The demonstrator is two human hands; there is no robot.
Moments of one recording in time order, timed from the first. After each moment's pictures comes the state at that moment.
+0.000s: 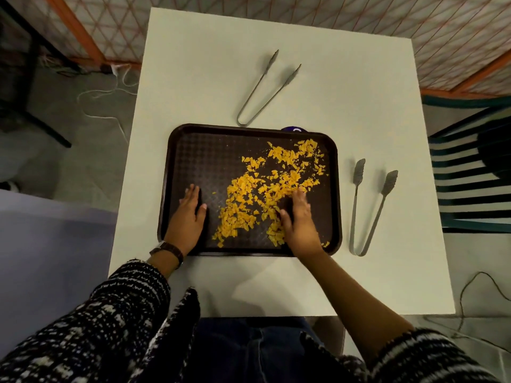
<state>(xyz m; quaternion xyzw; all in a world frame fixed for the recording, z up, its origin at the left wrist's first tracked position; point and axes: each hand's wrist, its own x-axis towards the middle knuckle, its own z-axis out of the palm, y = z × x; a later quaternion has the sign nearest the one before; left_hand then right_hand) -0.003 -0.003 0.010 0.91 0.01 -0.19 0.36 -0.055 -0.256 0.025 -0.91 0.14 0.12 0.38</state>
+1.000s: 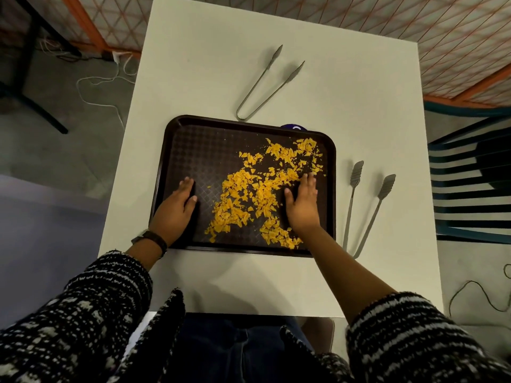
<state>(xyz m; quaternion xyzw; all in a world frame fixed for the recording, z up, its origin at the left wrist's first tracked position) 0.002 0.005 0.019 0.91 0.00 -0.20 0.36 -0.011 -0.279 0.012 -0.92 0.19 0.14 0.32</state>
